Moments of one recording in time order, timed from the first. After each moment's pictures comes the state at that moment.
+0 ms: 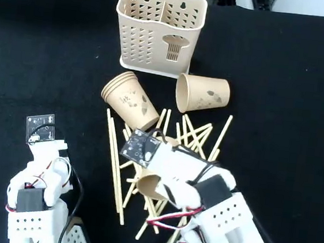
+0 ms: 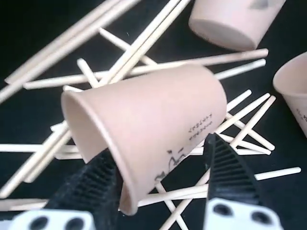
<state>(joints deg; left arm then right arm) -14.6 -104.1 96.7 73.2 1.8 -29.5 -63.1 65.9 73.5 38.4</state>
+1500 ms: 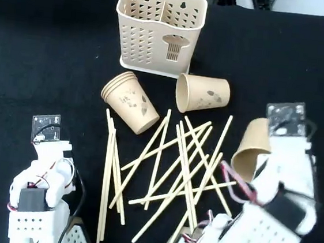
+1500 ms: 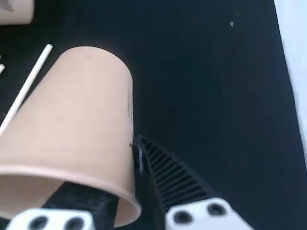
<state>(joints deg) -11.5 -104.1 96.7 73.2 1.8 36.1 -62.2 54.3 65.1 38.5</state>
